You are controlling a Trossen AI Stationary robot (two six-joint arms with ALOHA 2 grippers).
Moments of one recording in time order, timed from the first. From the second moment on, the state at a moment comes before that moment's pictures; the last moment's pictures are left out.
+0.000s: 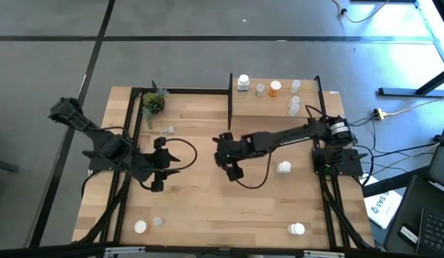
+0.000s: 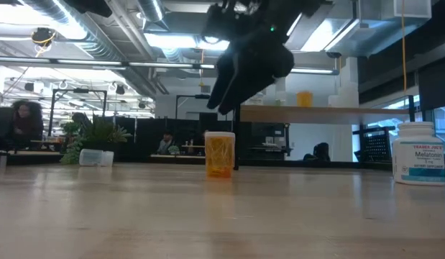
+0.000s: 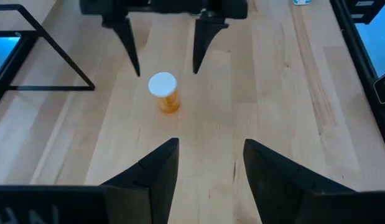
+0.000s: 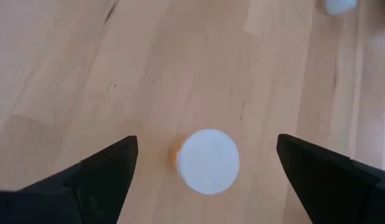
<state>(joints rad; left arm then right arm) -0.58 1.03 0.95 -0.75 -0.53 -0.43 0.10 1.90 1.43 -0.51 0.13 -0.27</state>
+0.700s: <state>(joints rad) -0.58 1.03 0.95 -0.75 -0.53 -0.43 0.03 1.99 1.41 -0.47 0.03 -0.27</state>
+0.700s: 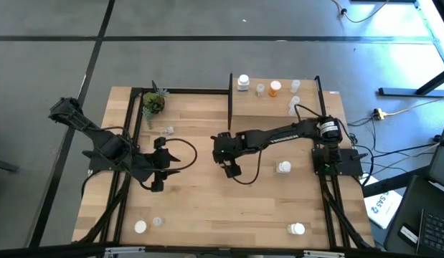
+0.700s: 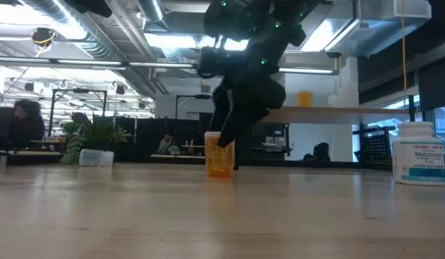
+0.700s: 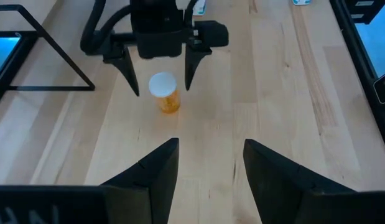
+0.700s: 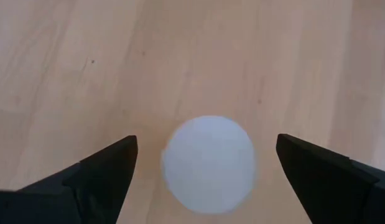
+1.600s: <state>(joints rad) -0.58 1.03 0.95 -0.75 -0.53 -0.43 0.03 2.02 1.41 -0.46 0.02 -0.25</state>
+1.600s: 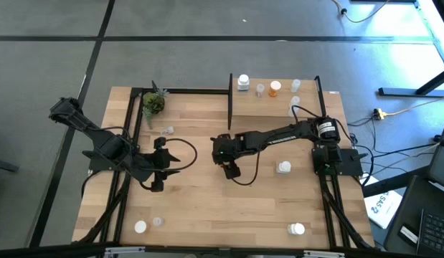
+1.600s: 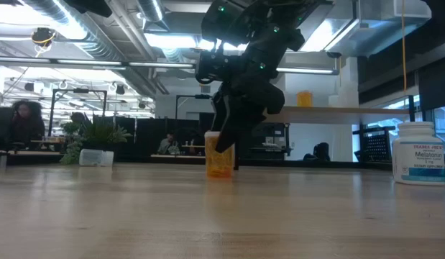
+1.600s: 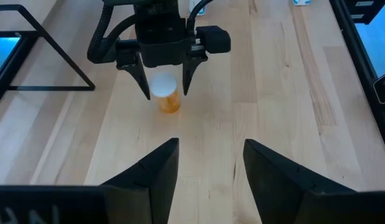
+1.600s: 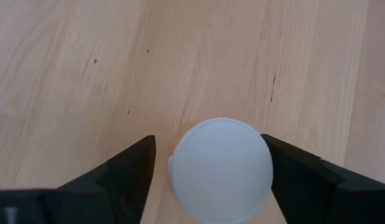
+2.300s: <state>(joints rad) -0.58 1.03 0.95 -0.75 -0.53 -0.43 0.04 2.02 1.42 -0.46 -0.03 -0.21</state>
